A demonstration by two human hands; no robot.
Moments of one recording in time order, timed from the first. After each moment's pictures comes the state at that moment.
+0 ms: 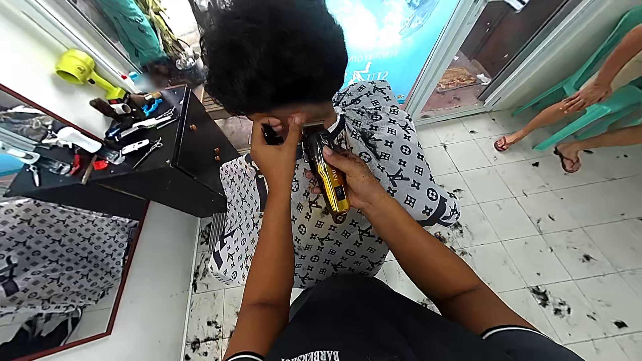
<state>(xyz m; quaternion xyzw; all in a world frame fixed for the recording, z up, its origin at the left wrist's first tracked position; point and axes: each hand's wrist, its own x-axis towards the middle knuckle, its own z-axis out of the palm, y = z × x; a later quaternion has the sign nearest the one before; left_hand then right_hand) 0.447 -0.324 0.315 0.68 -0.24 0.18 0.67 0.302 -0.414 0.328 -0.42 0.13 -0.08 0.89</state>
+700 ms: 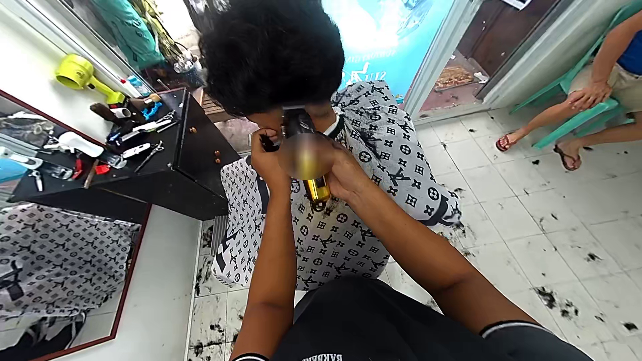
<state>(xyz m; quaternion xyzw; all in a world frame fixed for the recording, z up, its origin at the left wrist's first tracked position) 0.454 -0.319 0.293 0.73 -0.18 0.16 0.64 0.331 -0.400 0.339 -0.41 0.08 -0.11 0.90</state>
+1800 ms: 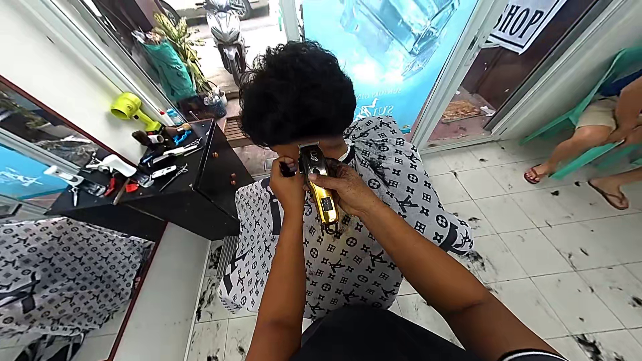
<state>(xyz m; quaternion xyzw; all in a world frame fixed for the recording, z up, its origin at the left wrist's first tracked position) 0.459 -0.318 0.291 0.74 -0.17 0.17 0.62 0.340 -0.408 0.347 -0.53 0.07 -0.09 0.84</state>
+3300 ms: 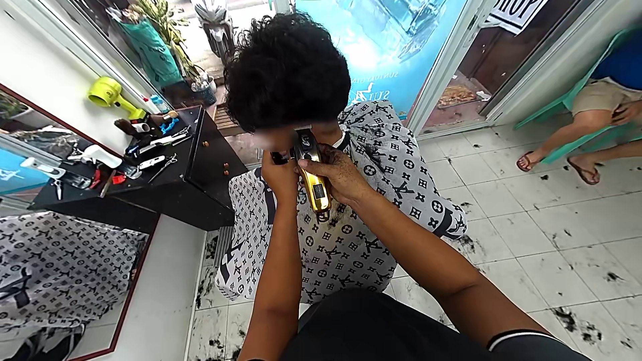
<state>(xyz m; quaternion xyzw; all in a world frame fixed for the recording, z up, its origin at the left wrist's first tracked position) 0.459 -0.317 0.292 0.73 -0.17 0.17 0.64 0.346 -0.401 0.348 -0.51 0.09 -0.12 0.85</state>
